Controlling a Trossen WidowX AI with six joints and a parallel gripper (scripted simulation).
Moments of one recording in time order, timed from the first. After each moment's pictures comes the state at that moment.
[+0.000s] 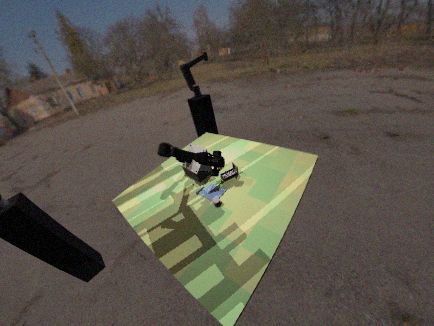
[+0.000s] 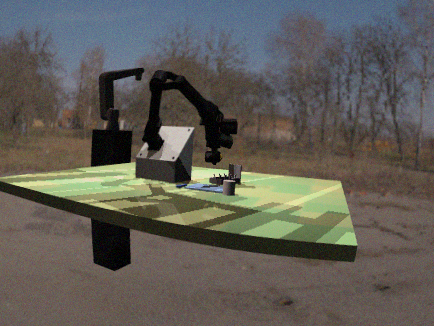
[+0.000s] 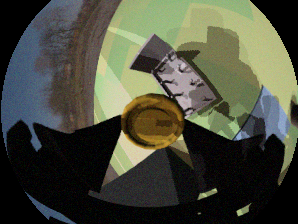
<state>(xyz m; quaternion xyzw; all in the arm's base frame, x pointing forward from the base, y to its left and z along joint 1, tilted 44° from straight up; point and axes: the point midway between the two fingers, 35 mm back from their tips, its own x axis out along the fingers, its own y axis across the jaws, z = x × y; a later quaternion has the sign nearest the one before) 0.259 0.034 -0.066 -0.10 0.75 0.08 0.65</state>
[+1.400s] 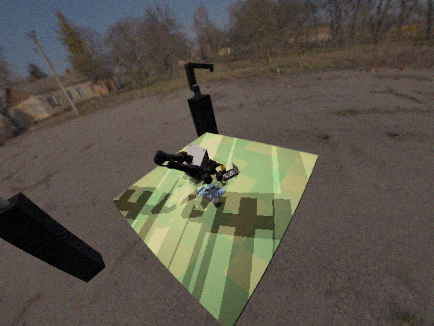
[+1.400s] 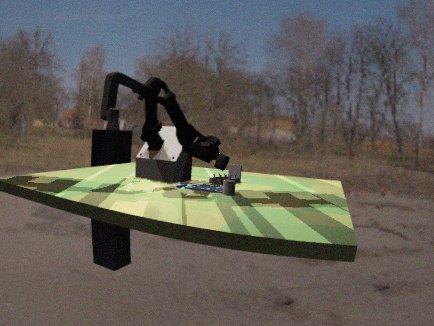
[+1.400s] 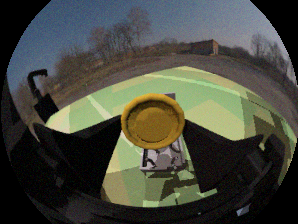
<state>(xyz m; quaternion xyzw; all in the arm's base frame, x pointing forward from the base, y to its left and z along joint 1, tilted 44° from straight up) 0.270 0.011 -0.080 -0.28 0.39 0.45 0.75</state>
